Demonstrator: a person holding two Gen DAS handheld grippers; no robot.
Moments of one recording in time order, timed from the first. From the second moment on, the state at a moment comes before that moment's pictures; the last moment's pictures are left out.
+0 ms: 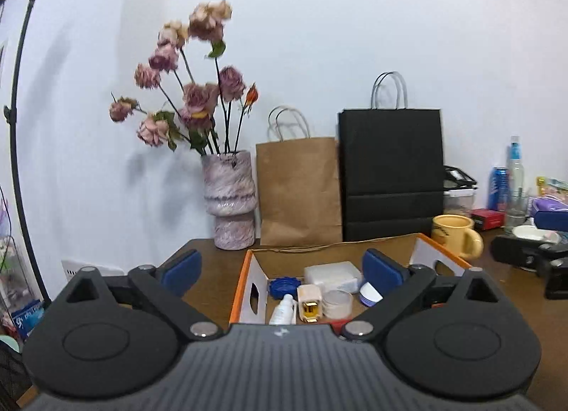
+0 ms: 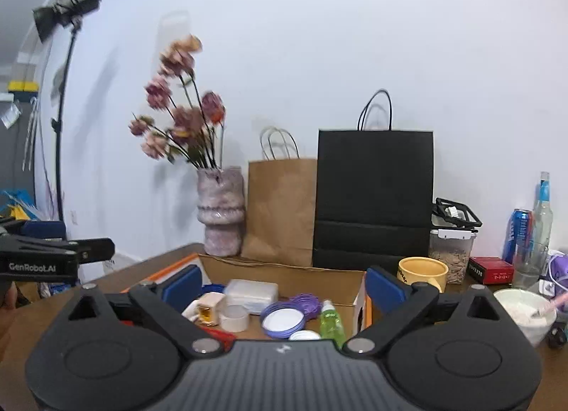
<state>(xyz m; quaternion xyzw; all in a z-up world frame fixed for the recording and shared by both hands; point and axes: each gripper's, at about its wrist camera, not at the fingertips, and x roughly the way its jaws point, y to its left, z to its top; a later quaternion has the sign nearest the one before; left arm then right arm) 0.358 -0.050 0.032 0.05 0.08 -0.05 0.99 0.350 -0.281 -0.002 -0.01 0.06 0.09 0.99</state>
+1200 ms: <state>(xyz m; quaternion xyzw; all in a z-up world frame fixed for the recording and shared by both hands) 0.028 0.007 -0.007 -0.02 0.12 -0.02 0.99 0.009 -0.234 -0.036 0.02 0.05 0.07 1.00</state>
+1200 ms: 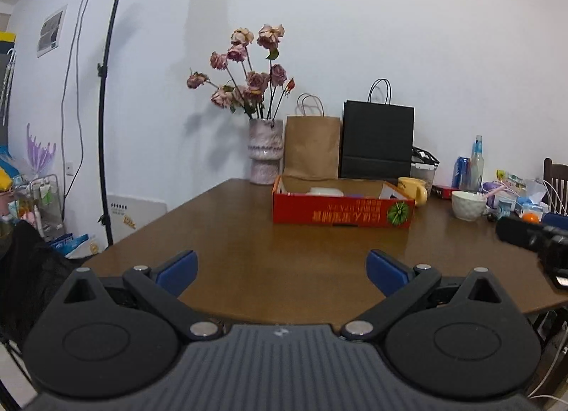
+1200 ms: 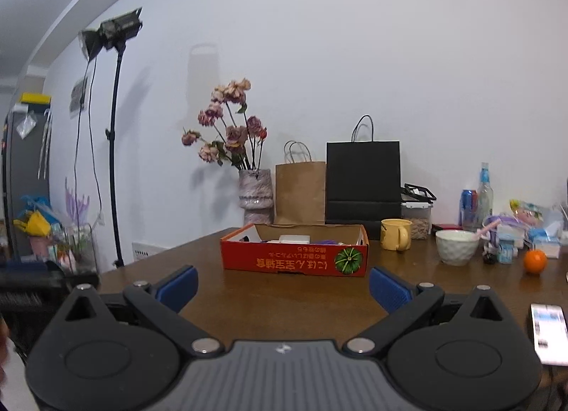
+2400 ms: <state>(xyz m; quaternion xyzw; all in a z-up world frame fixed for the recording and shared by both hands) 0.021 0.008 -0.001 0.01 0.10 -0.03 1.00 -0.001 -0.226 -0.036 0.01 0.04 0.07 1.00</state>
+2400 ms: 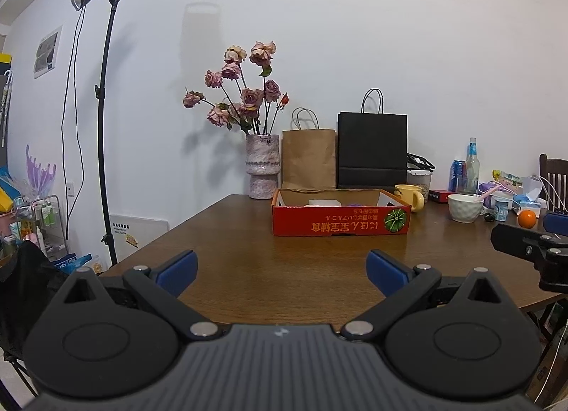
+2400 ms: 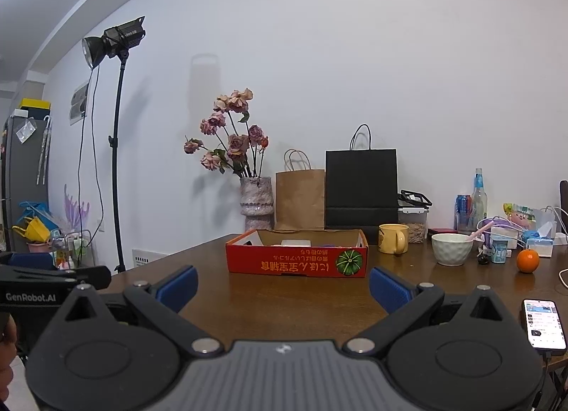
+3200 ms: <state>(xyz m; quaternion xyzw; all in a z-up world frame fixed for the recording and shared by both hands) 0.021 0.007 0.000 0.01 0.09 -0.02 1.00 0.002 -0.227 -0.036 0.01 0.04 0.07 1.00</state>
